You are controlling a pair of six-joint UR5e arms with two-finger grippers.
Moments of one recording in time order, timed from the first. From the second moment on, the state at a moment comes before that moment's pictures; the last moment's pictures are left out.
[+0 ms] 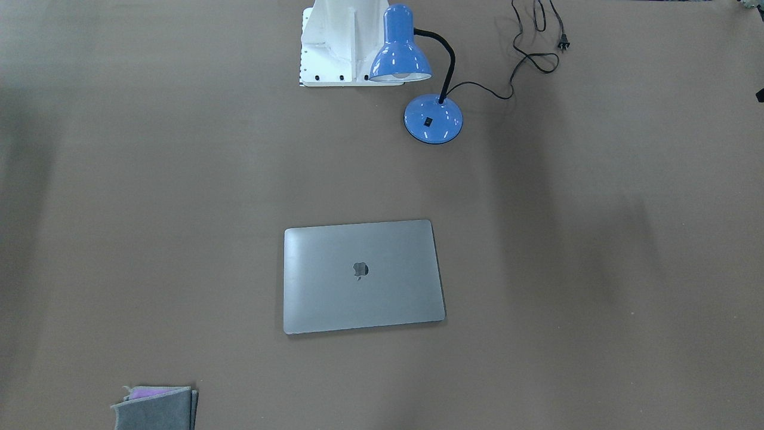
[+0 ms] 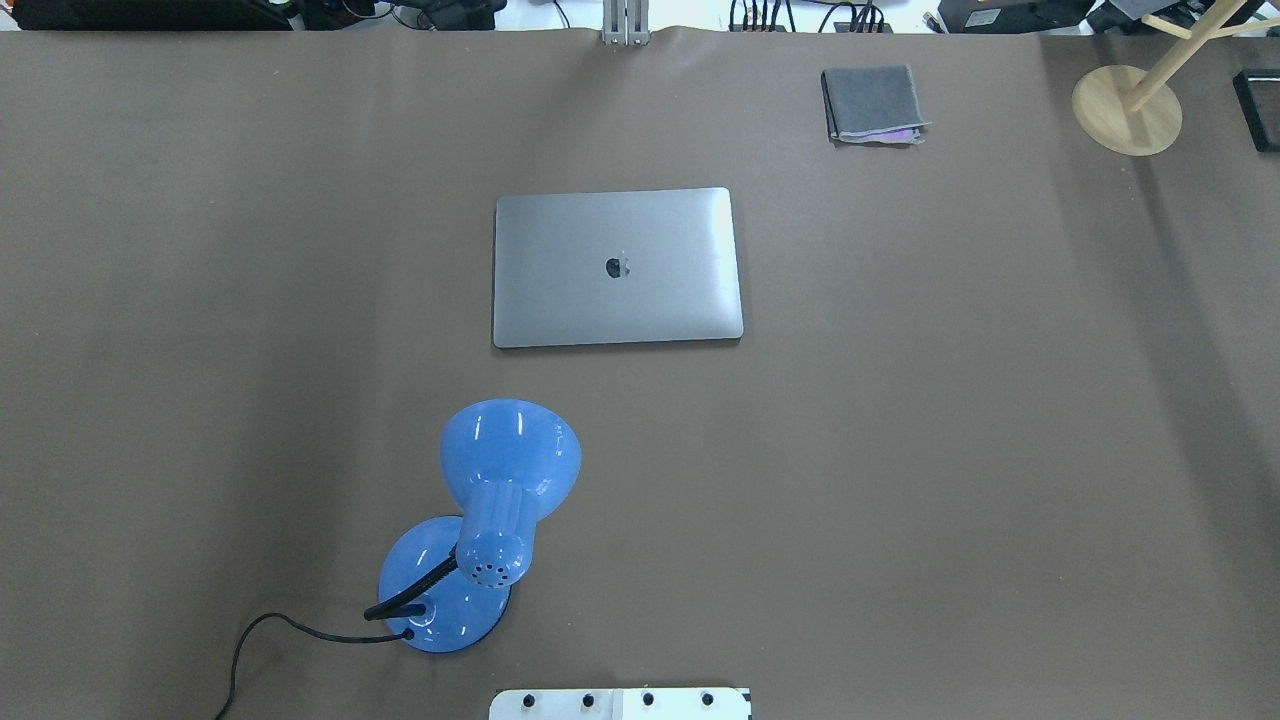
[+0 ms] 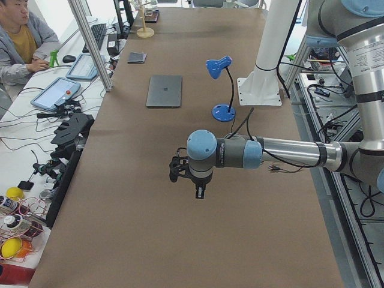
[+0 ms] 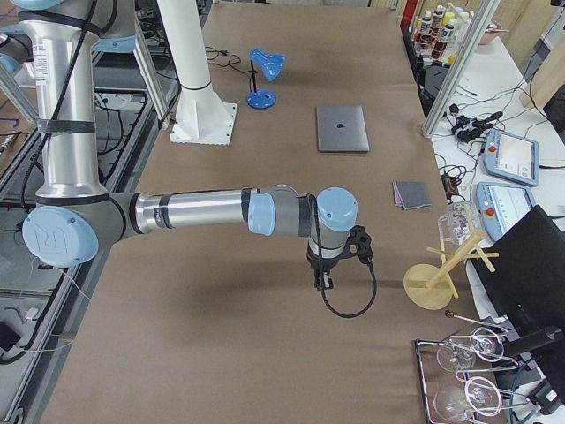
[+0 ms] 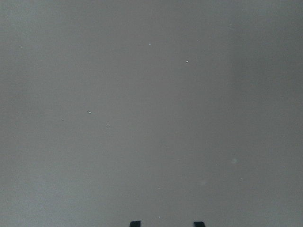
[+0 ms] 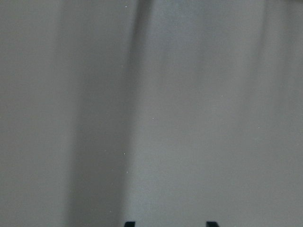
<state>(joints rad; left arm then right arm) -1.54 -1.26 -1.95 -1.54 -2.40 0.02 1.57 -1.57 1.69 -1.72 2.35 -0.22</state>
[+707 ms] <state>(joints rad) -1.61 -1.23 -1.96 -1.54 -2.39 0.13 1.57 -1.58 1.70 -1.72 2.34 -0.23</state>
